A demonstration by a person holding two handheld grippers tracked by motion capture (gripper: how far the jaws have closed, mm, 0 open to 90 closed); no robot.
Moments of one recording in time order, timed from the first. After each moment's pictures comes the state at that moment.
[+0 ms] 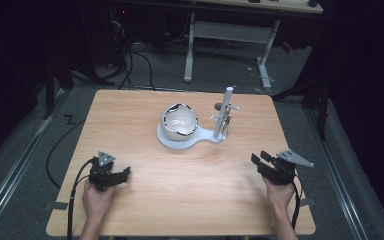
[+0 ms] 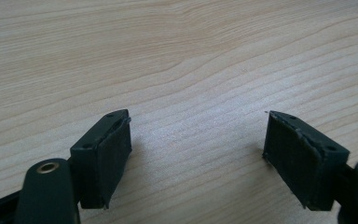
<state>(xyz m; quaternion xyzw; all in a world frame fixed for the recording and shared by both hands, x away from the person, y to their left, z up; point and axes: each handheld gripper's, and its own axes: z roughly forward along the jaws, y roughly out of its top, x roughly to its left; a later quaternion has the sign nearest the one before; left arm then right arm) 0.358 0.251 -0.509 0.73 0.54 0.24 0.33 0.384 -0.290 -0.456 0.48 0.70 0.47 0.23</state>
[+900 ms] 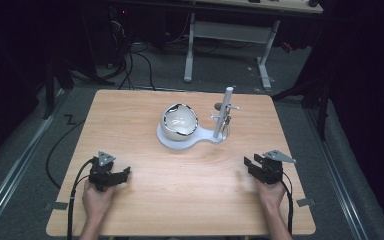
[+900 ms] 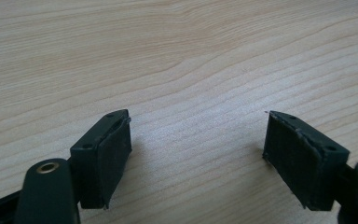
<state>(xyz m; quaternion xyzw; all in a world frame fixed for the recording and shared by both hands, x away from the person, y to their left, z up) 0.358 0.251 -0.509 0.73 0.54 0.24 0.33 0.403 -0.270 -0.484 0.50 0.73 0.41 0.23</state>
